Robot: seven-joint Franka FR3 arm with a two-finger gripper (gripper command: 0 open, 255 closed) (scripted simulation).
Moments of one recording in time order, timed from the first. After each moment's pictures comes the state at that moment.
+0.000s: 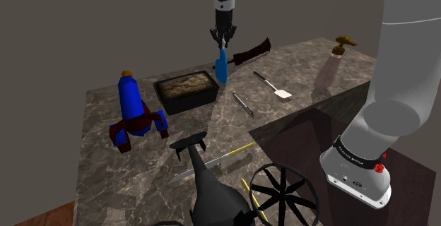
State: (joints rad) arm -0.01 0.37 0.02 -1.58 -0.01 1.96 0.17
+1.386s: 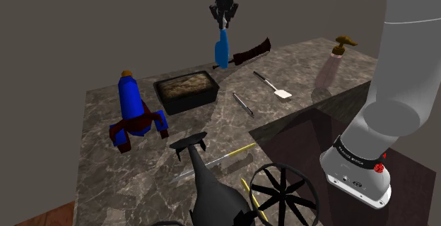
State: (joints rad) arm -0.01 0.35 0.02 -1.37 -0.01 1.72 0.17
